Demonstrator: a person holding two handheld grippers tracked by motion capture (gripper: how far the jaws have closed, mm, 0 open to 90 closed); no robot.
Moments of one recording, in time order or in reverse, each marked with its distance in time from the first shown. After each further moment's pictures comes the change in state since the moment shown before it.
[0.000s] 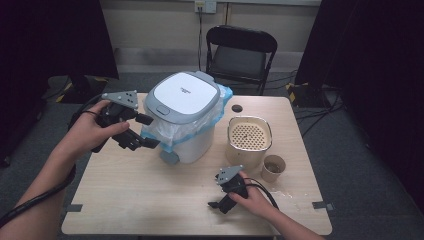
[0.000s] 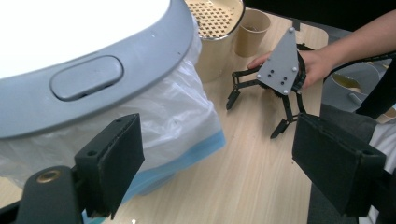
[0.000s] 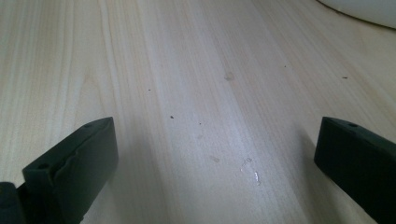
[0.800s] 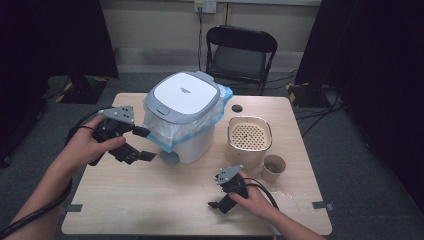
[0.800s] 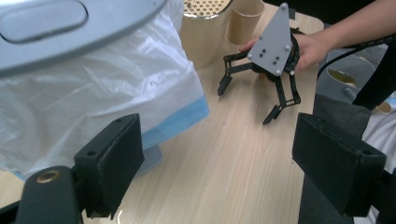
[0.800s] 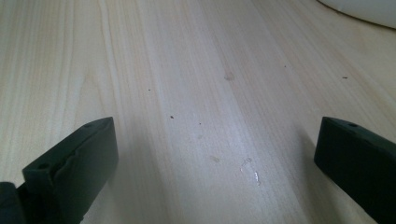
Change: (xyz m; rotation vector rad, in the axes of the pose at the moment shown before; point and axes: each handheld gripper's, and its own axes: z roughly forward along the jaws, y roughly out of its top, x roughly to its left) left arm -0.015 -0.028 0.004 0.002 -0.011 -0.015; right arm 0.000 0.000 0.000 0.000 -0.001 0.001
